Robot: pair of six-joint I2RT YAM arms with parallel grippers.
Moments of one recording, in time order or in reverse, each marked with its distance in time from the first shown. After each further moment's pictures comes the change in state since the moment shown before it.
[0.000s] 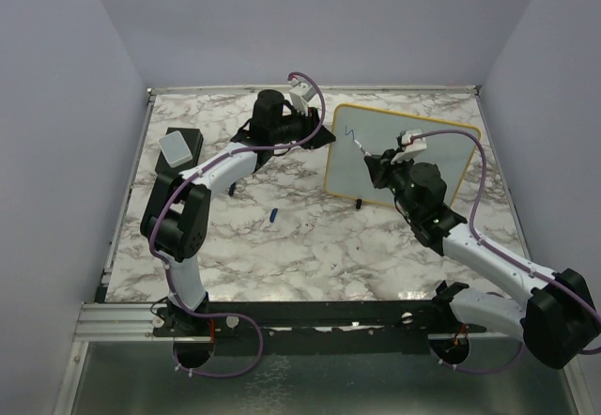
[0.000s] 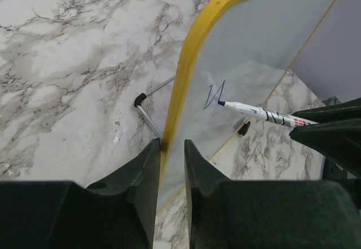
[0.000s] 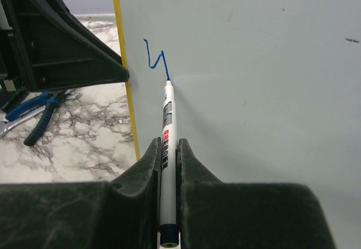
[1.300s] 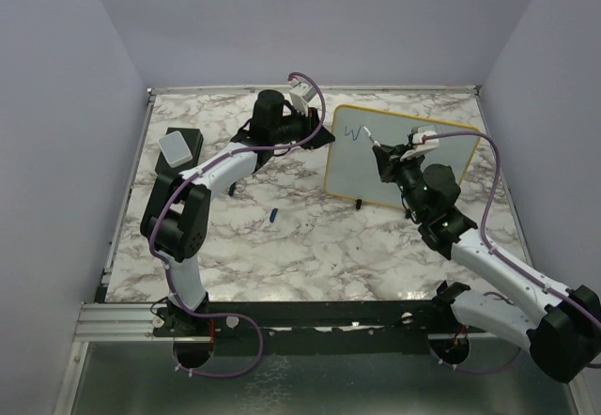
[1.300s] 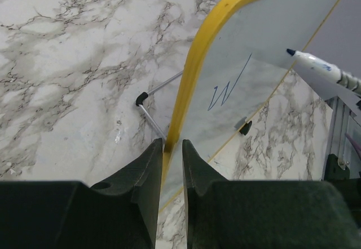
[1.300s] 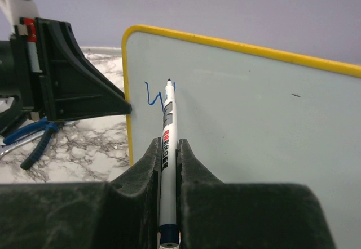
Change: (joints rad) left arm 0.000 0.000 0.000 -0.005 -0.006 0.008; right arm 0.005 -0.071 0.022 0.007 0.041 -0.074
